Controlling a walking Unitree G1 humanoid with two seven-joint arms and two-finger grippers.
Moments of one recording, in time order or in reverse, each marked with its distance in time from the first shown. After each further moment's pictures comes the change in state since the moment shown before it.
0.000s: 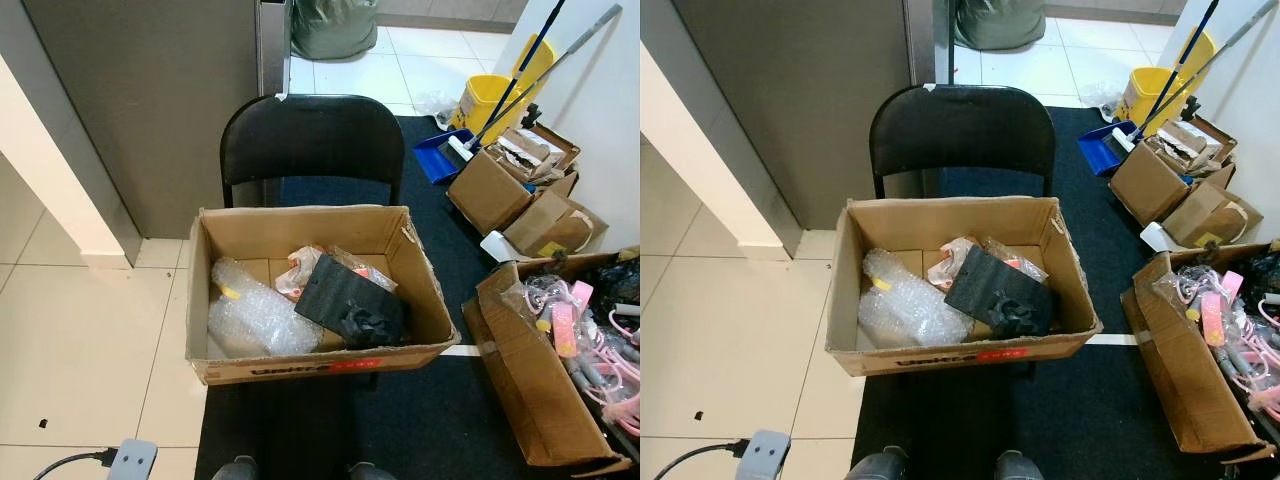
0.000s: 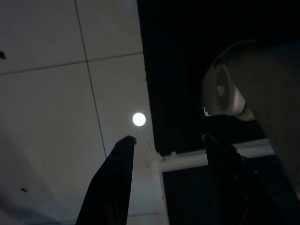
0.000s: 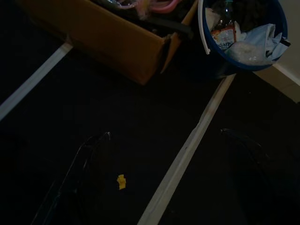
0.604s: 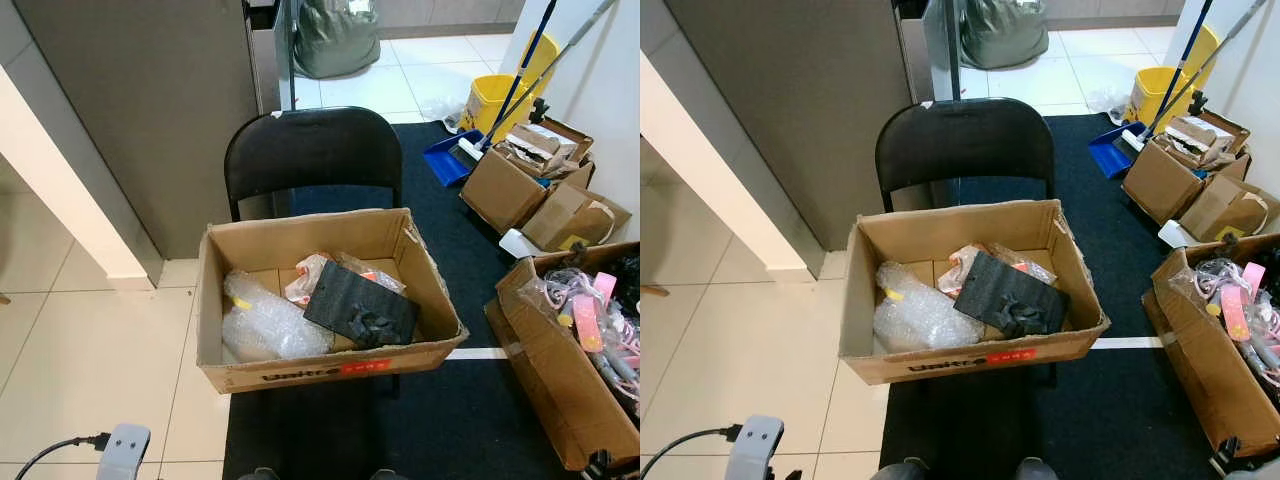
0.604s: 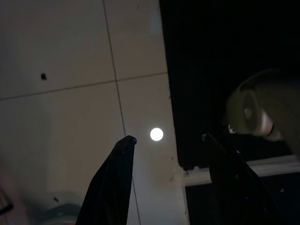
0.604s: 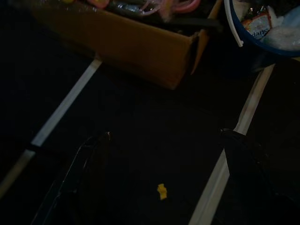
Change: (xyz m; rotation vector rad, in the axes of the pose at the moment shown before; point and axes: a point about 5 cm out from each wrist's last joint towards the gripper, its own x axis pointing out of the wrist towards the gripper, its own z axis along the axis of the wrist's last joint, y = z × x) left arm -0.003 0.022 0.018 0.022 -0.062 0.002; right arm 0.000 0.017 0.004 0.108 -0.076 0.029
